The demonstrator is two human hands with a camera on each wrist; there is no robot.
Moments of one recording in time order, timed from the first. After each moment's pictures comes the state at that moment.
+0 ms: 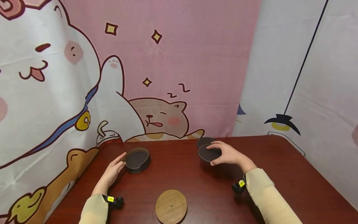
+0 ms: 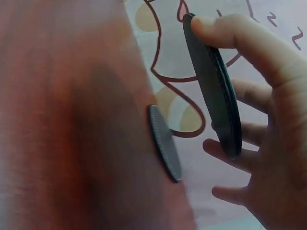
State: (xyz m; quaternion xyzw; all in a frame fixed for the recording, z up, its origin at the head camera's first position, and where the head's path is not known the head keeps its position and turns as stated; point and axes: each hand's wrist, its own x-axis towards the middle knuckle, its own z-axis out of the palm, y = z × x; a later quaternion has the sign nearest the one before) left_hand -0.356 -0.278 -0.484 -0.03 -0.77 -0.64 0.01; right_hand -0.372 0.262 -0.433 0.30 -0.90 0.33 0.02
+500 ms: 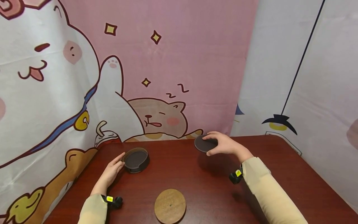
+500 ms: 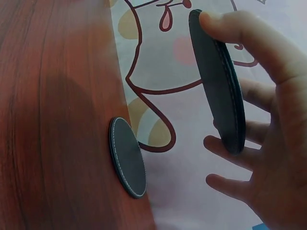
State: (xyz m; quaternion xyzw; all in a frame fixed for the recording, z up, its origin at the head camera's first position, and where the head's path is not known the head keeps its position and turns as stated) left_hand -0.356 -0.279 -0.484 -0.03 -0.77 -0.64 0.01; right_hand -0.381 0.254 -0.390 0.30 -0.90 0.31 0.02
